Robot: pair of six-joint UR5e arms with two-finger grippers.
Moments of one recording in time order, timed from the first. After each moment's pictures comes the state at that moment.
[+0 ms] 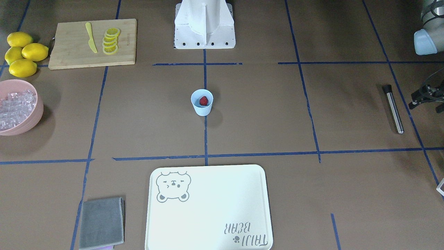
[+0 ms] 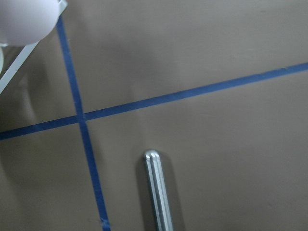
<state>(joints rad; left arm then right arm) -1.30 -1.56 -1.53 -2.00 -2.32 -0.31 1.62 -1.87 1.90 -1.53 2.37 -0.06</state>
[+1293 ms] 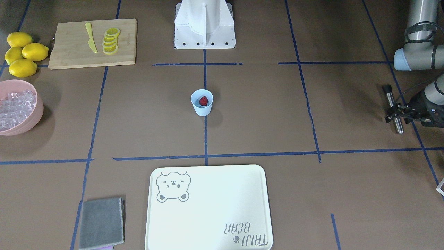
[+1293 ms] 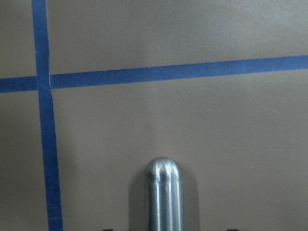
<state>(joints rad) -1.13 -1.60 -1.30 -2.29 -2.27 -0.55 1.62 -1.87 1.90 -1.53 2.37 -0.06</state>
